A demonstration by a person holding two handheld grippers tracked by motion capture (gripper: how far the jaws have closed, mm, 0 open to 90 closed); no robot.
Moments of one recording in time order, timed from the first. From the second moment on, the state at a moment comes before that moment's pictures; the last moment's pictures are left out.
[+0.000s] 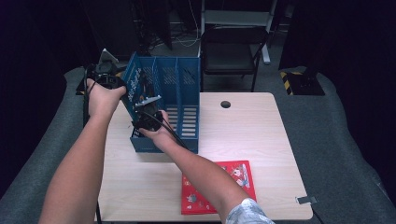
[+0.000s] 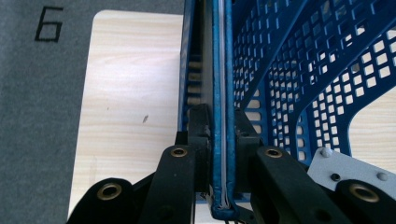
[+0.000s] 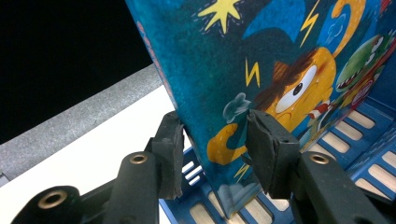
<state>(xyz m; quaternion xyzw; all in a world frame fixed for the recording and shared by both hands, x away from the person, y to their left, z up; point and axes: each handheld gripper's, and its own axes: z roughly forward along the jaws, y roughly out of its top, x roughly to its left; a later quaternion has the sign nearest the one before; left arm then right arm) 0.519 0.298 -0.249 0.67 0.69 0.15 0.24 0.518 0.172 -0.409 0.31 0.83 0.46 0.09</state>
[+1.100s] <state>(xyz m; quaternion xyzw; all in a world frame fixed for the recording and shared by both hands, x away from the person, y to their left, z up) 0.511 0.306 -0.247 0.68 0.67 0.14 0.28 0.514 0.177 -0.402 0.33 0.82 0.46 0.08</state>
